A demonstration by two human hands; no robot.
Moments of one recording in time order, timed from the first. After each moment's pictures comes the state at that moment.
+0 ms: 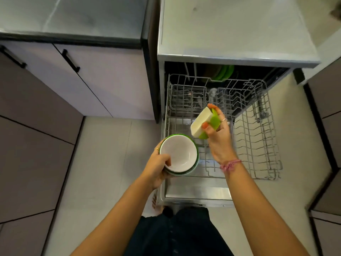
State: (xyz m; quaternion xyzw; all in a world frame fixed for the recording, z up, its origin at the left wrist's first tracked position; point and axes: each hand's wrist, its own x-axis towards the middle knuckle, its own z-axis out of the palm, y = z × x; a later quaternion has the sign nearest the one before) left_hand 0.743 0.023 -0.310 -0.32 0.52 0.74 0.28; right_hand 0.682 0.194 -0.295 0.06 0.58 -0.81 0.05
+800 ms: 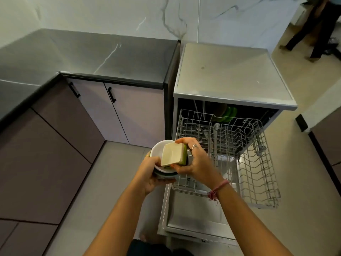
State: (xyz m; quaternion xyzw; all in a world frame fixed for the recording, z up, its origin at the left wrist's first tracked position) left_hand 0.809 0.001 -0.221 -0.32 0.51 0.78 0.16; right_hand 0.772 0.159 -0.223 -0.24 0.82 -0.51 0.08
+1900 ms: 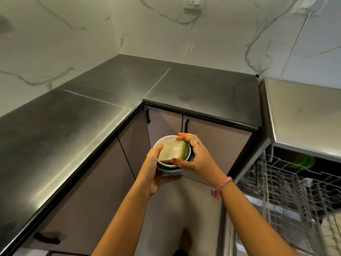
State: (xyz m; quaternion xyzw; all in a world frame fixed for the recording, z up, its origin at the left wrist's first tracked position) left_hand 0.725 -0.373 -0.196 -0.31 0.47 0.83 0.03; right_hand 0.651 -0.233 -0.188 -0.34 0.78 -0.51 0.10
